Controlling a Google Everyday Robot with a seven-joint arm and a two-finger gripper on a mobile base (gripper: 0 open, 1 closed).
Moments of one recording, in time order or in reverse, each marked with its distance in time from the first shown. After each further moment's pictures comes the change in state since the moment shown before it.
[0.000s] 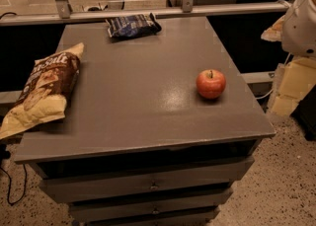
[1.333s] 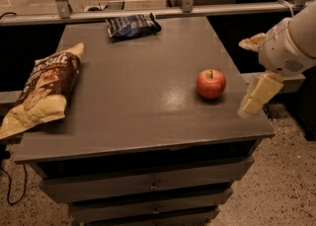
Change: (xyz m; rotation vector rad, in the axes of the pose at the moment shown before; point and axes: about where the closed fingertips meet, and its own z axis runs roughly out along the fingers) arm -0.013 -0.042 0.075 0.045 -0.255 -0.037
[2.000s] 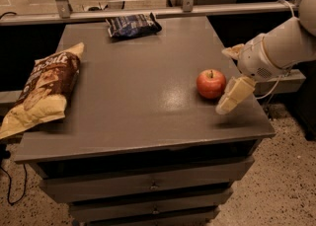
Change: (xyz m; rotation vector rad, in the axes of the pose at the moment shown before) arm -0.001 -0.028 0.068 -0.013 -0.126 0.060
